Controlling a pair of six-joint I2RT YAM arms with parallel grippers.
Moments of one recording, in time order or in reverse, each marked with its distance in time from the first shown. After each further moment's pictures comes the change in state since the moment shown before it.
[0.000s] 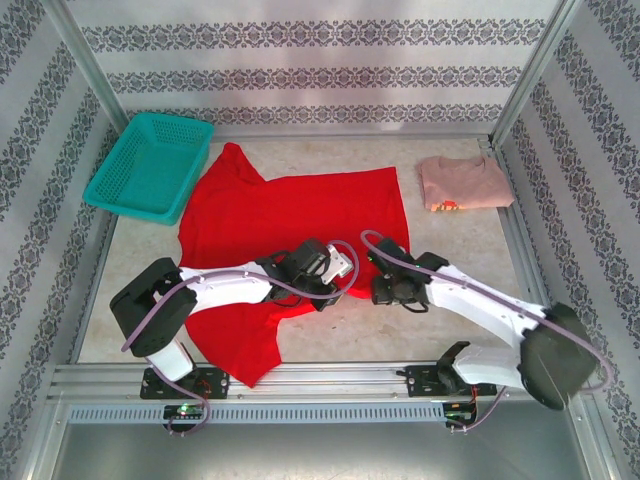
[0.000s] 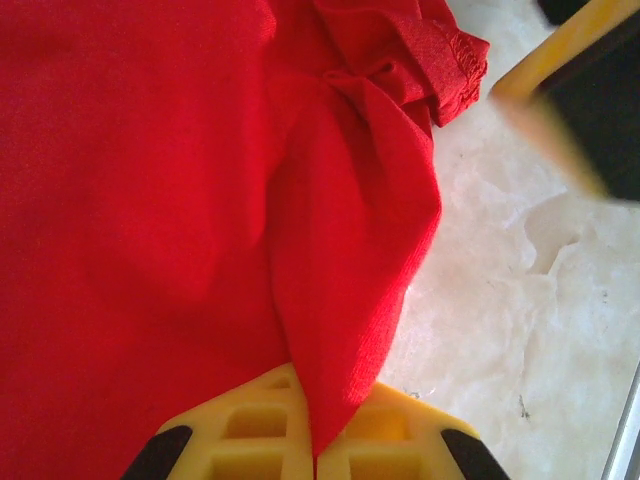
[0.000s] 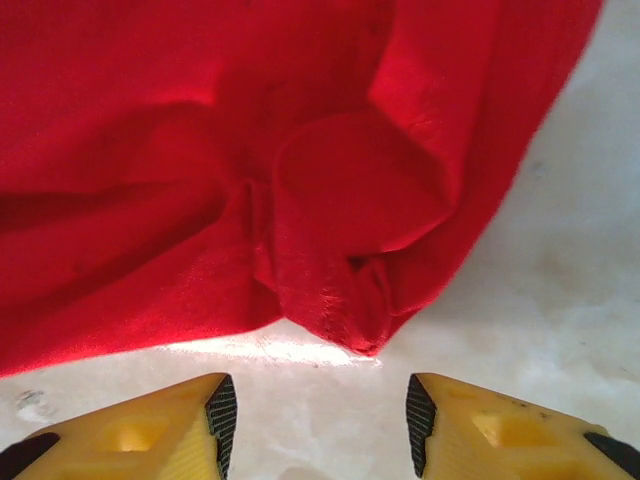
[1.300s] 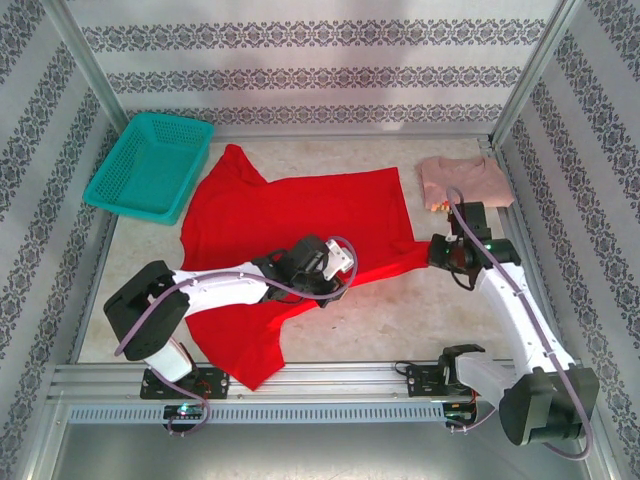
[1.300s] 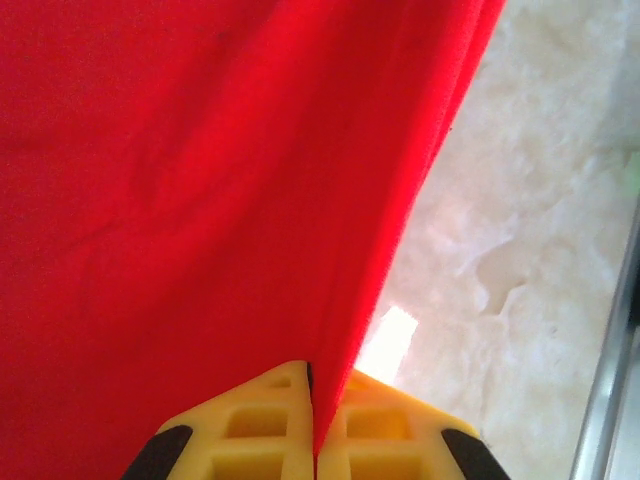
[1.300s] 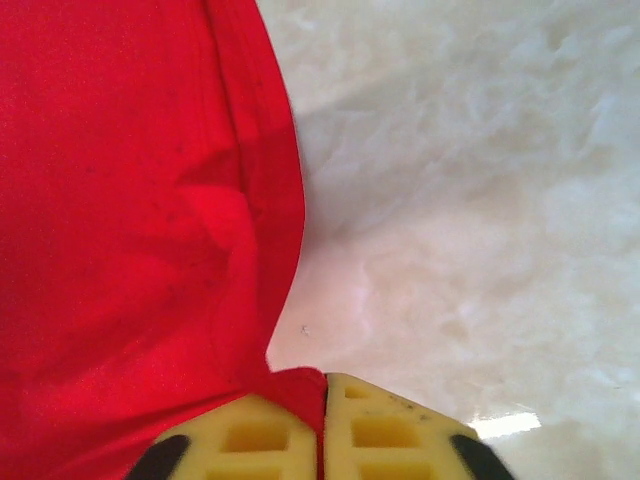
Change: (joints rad) left arm 0.000 -0.040 -0.005 0.069 0.018 0.000; right arm -0.631 -0.206 0.149 -0.069 -0.118 -0.226
